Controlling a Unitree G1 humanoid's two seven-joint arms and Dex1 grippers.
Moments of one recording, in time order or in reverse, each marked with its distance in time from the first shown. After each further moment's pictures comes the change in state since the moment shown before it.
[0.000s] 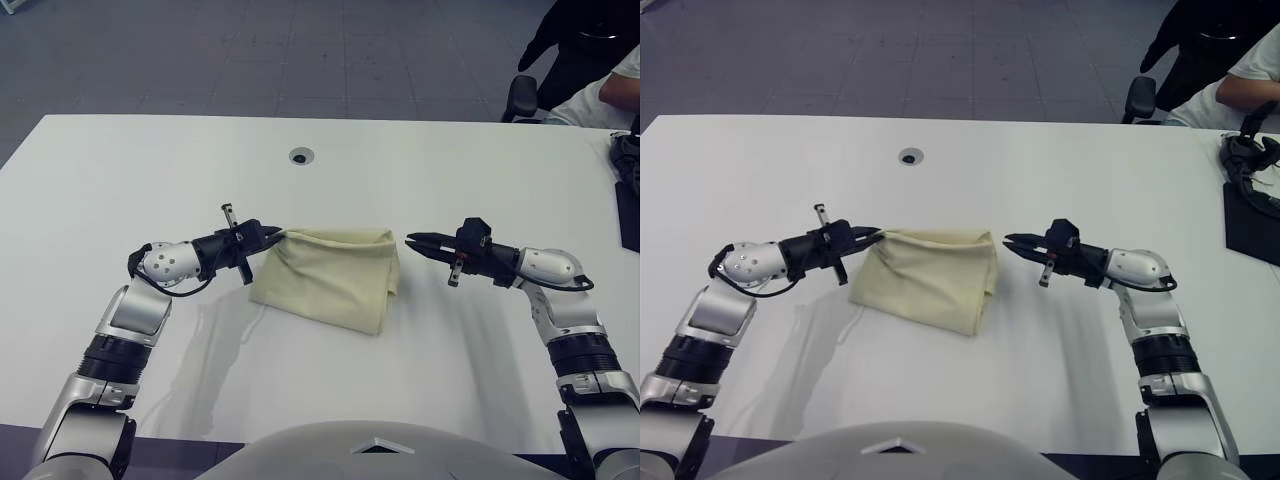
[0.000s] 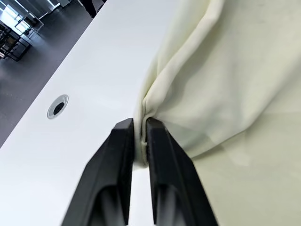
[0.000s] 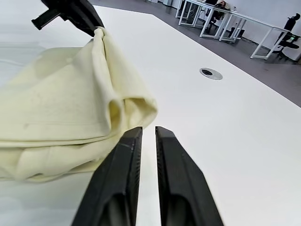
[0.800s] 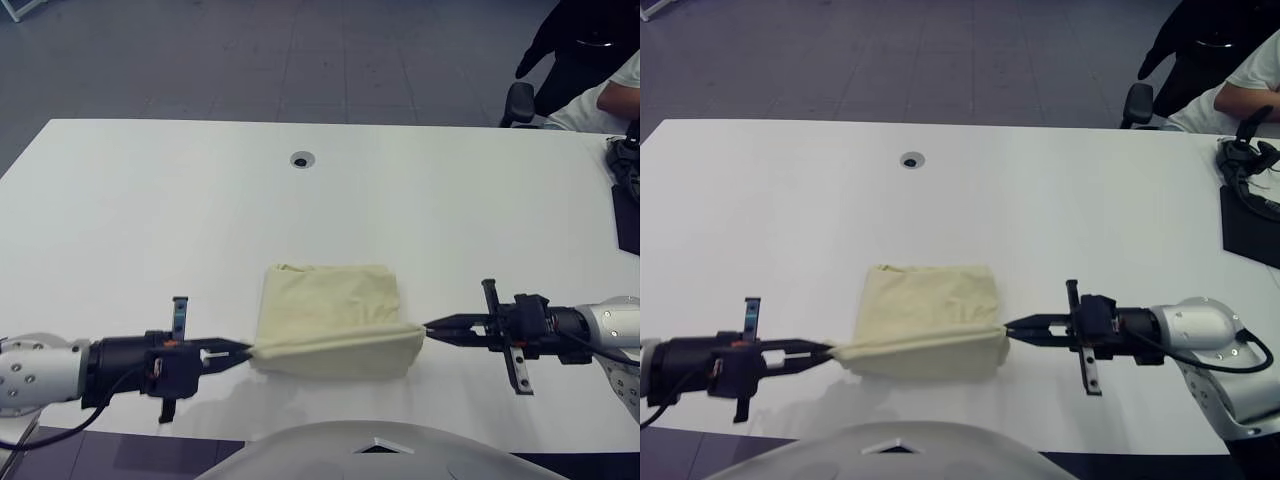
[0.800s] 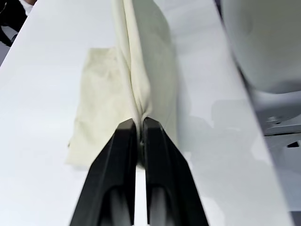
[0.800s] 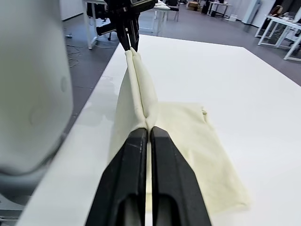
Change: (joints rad) left arm 0.755 0.414 0.471 -0.702 -0.372 -0.044 -0.287; right arm 0.487 -0.351 -0.070 -0.734 0.352 0.137 0.141
